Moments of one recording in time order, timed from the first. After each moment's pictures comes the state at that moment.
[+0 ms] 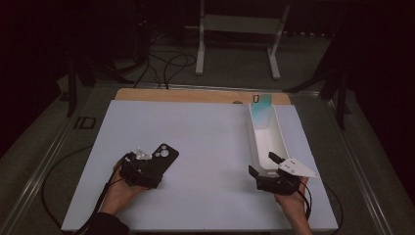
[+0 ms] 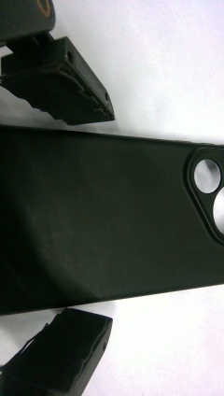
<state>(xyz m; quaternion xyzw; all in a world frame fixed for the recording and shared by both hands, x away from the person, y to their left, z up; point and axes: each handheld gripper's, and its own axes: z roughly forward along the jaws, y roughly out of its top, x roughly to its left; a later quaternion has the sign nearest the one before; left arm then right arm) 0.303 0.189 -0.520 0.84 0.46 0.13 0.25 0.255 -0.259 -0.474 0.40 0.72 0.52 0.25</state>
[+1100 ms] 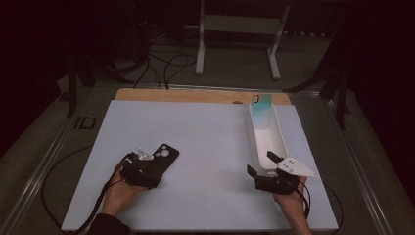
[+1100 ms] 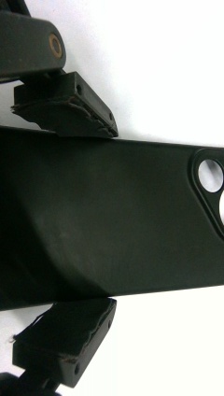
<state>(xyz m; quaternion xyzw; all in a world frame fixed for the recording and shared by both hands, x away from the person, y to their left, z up) 0.299 0.183 -0.512 0.84 0.46 0.14 0.24 0.255 -0.254 -0.470 0.39 0.72 0.52 0.26</state>
